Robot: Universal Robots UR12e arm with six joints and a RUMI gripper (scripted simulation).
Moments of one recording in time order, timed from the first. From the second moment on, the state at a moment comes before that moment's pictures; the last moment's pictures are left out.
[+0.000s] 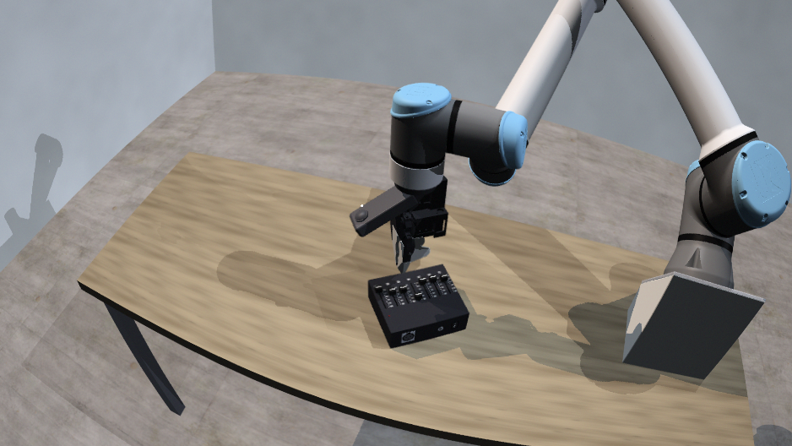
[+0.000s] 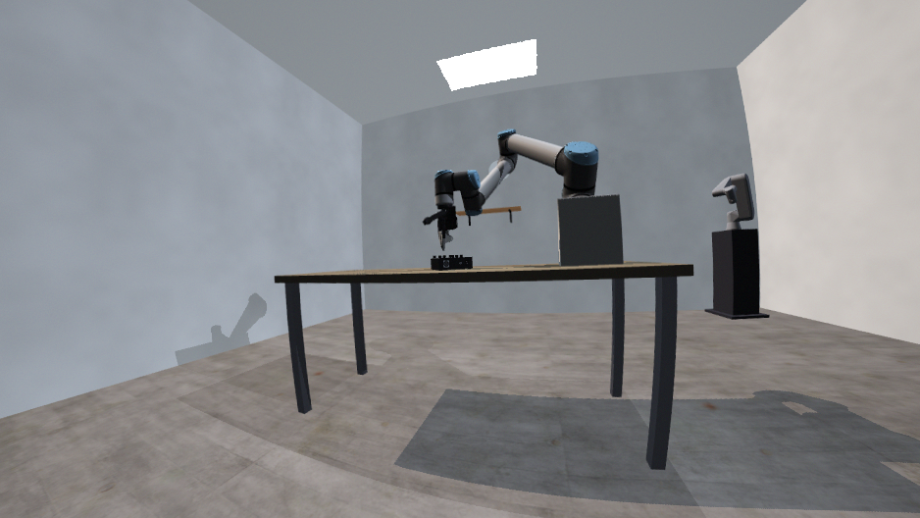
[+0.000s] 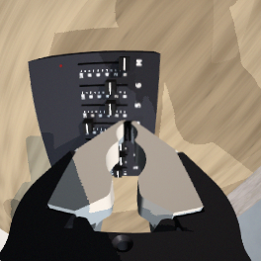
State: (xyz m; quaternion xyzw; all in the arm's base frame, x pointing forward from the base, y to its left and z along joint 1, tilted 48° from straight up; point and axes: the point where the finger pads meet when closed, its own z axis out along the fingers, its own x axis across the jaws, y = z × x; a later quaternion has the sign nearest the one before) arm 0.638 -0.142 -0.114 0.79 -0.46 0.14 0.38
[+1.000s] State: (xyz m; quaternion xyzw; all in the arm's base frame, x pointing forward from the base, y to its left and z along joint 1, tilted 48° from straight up) arm 0.640 -0.133 -0.107 0.79 -0.46 0.14 0.39
